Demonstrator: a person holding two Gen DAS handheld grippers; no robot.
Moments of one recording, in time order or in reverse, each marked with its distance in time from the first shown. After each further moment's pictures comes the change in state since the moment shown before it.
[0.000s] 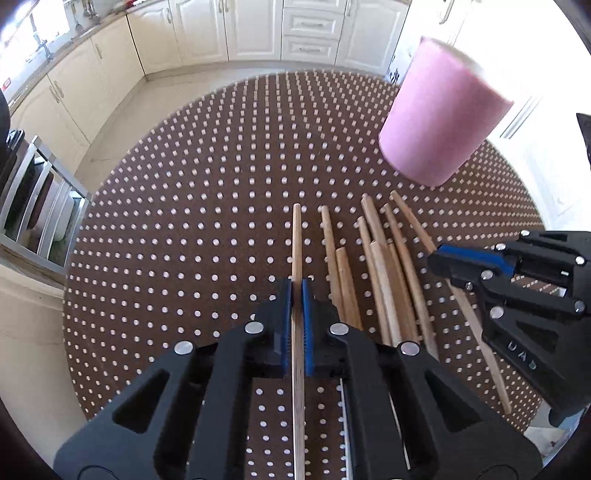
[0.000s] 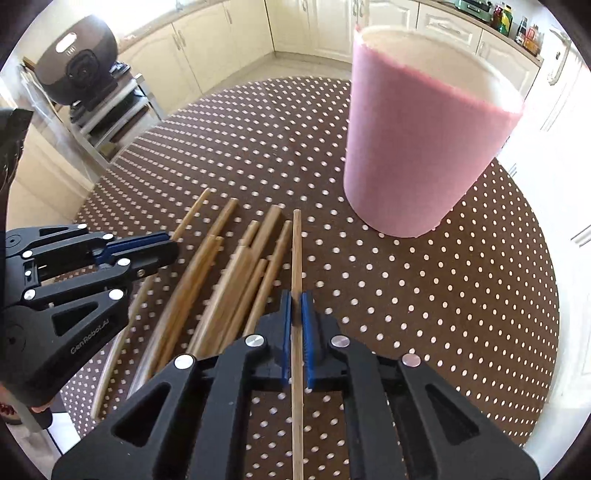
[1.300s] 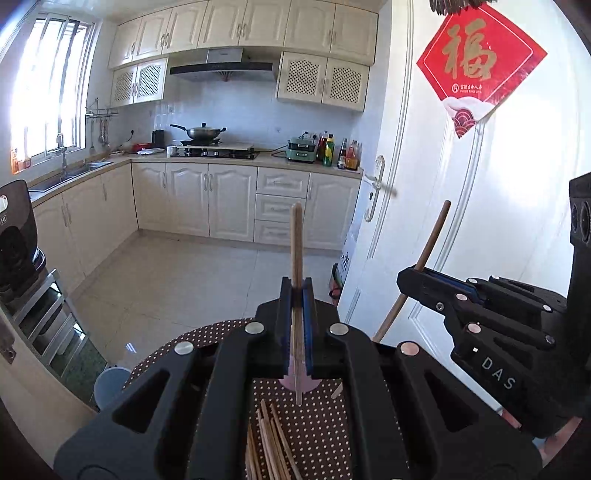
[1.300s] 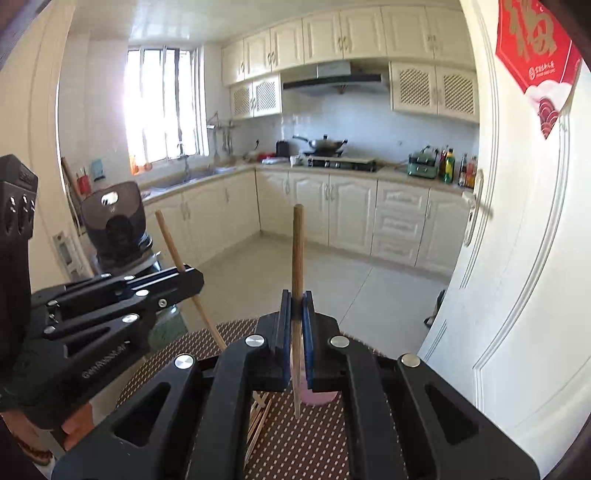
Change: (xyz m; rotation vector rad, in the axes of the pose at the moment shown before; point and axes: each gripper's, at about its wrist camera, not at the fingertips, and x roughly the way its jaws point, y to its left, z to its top) left arm -0.241 -0.066 0.038 0.000 -0.705 -0.111; right arm -0.231 -0.007 0.020 0.019 -0.737 -0.084
